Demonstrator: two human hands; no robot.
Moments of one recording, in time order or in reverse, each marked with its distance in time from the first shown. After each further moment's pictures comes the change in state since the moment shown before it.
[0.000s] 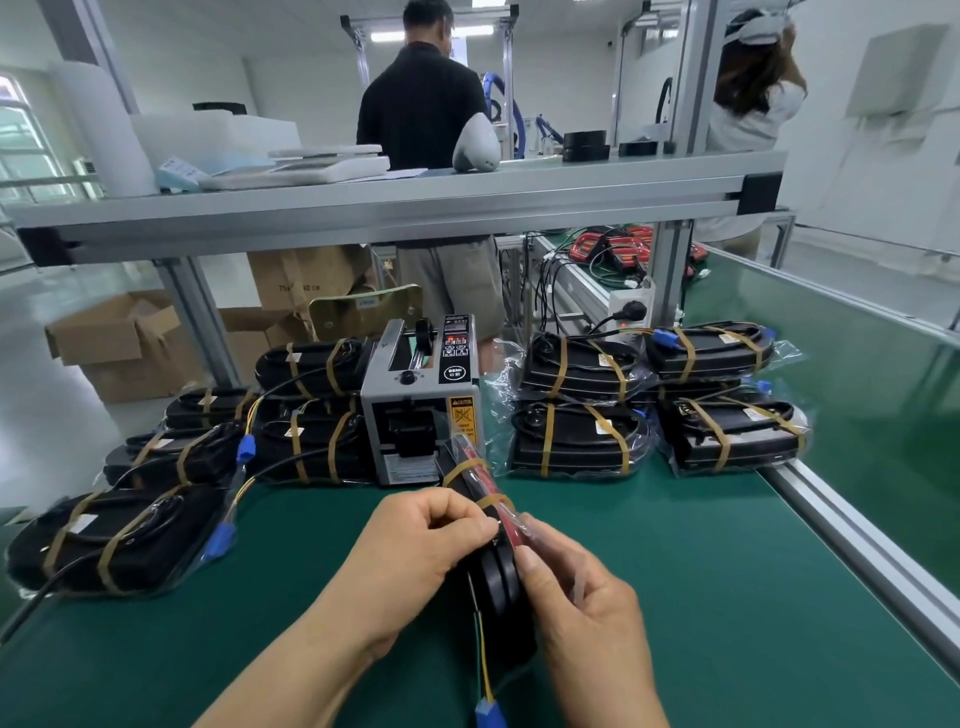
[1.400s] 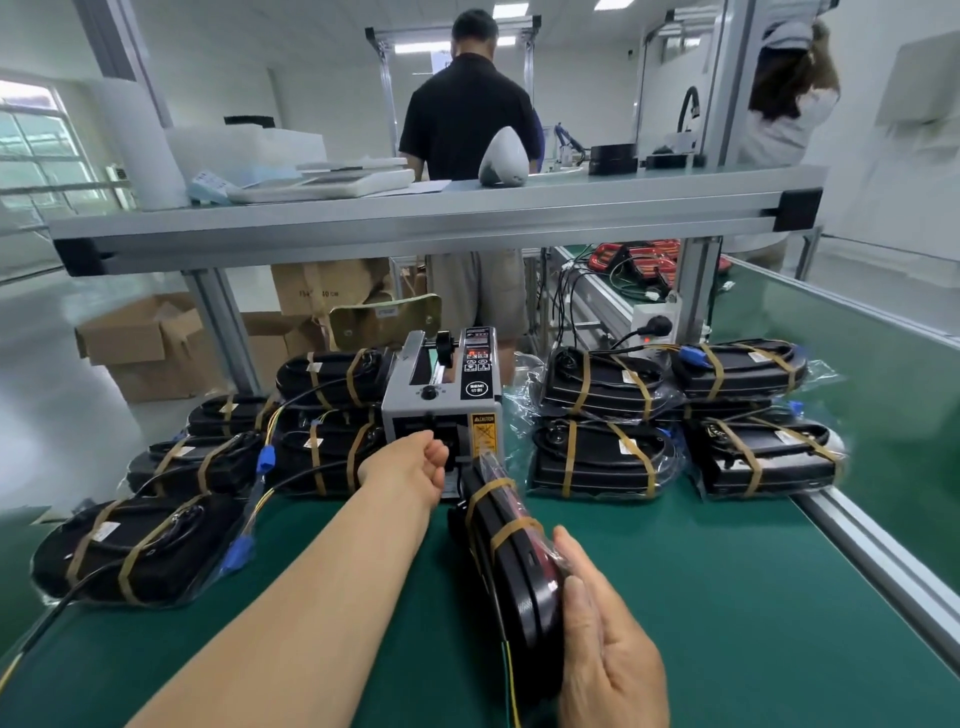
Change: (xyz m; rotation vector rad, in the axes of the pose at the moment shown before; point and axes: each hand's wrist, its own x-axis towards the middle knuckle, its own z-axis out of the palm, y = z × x) left_hand 0.139 -0.012 -0.025 -0.751 0.508 -0.551; right_hand -0.011 0.001 0.016 -0.135 0.180 -0.233
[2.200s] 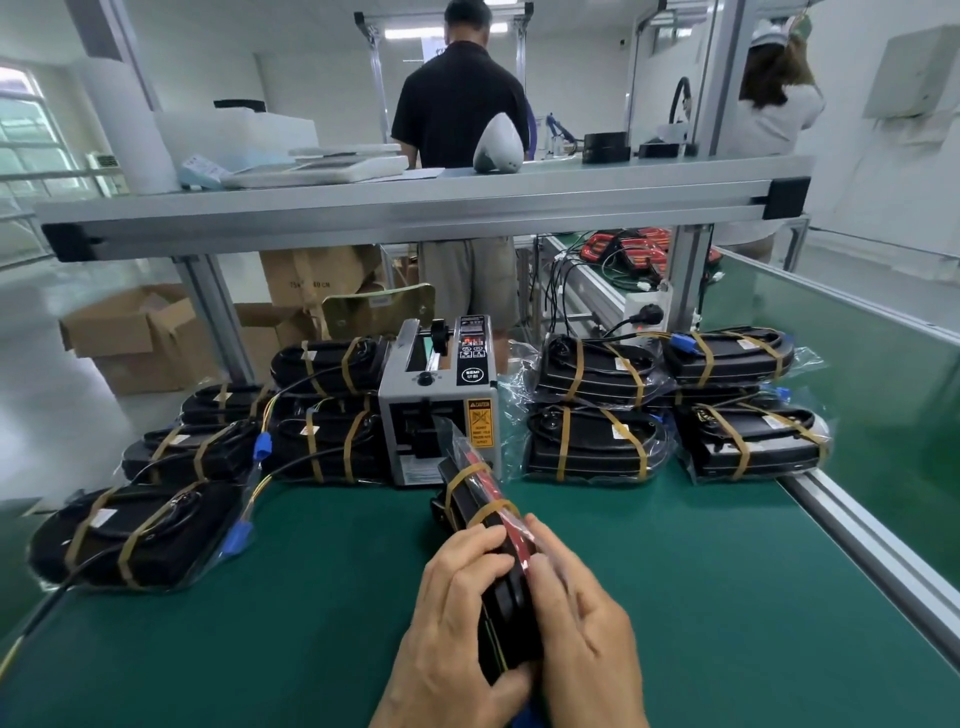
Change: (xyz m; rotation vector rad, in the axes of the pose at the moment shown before) left_hand -0.102 -0.117 -0.097 0.876 -0.517 1.545; right_hand 0.003 0.011 0.000 0.050 -0.198 0.151
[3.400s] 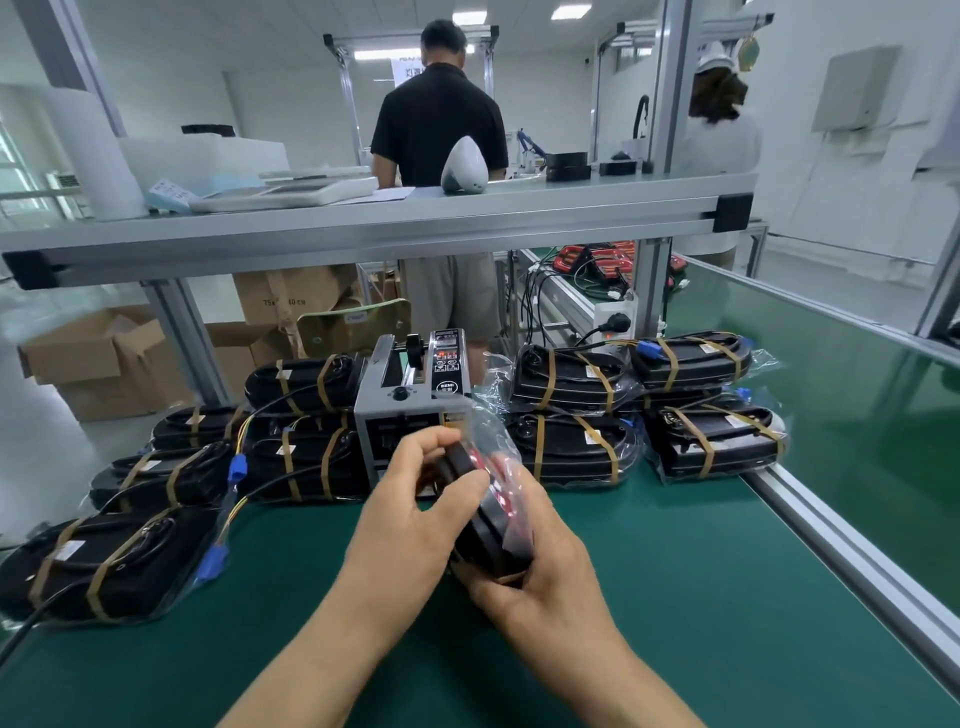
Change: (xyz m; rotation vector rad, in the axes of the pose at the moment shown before) left_hand 0.086 0.019 -0.040 -0.420 -0.009 -0.615; right_hand 0.035 -0.024 -0.005 -0.403 -0.206 -0.362
